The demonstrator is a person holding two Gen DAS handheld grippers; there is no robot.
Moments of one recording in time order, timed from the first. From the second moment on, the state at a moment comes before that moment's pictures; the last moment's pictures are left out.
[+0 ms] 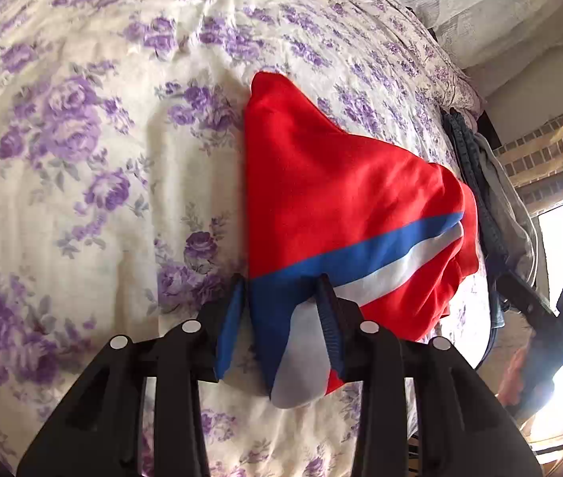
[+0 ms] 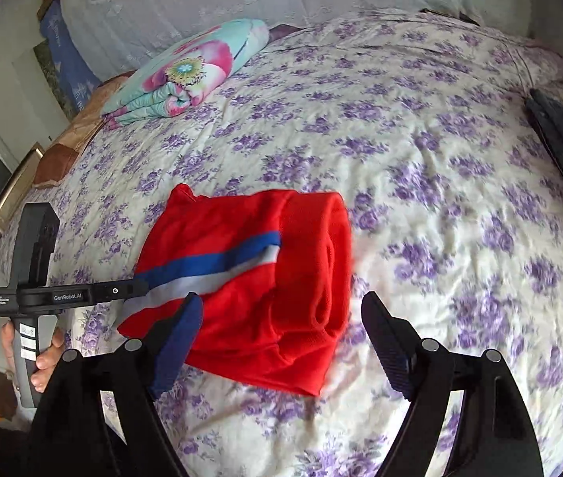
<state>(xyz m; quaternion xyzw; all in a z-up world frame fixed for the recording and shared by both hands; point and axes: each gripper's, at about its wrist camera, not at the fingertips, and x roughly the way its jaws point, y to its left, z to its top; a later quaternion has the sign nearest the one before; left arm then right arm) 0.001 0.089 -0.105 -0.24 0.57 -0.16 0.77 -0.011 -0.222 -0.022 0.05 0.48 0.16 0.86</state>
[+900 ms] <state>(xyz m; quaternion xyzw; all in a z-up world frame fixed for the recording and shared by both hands) 0.036 0.059 -0.106 -0.22 0.56 -0.19 0.78 0.036 -0.226 -0.112 0.29 0.52 0.23 0.77</state>
